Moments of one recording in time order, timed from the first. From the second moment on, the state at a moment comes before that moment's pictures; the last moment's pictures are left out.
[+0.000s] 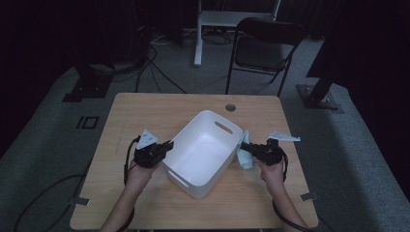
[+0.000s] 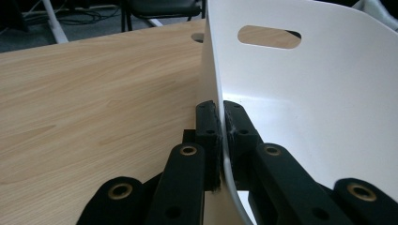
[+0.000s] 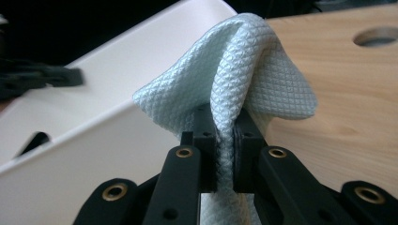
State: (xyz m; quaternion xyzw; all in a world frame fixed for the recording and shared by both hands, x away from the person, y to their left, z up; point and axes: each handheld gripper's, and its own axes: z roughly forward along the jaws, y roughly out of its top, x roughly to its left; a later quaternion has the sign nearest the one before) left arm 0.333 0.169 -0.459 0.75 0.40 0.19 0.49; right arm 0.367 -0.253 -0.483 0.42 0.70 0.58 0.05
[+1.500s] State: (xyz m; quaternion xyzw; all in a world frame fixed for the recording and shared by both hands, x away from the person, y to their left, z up) left arm 0.327 0.160 -0.459 0.74 0.41 0.21 0.48; right arm 0.361 -0.240 -0.484 0.41 0.71 0.57 0.05
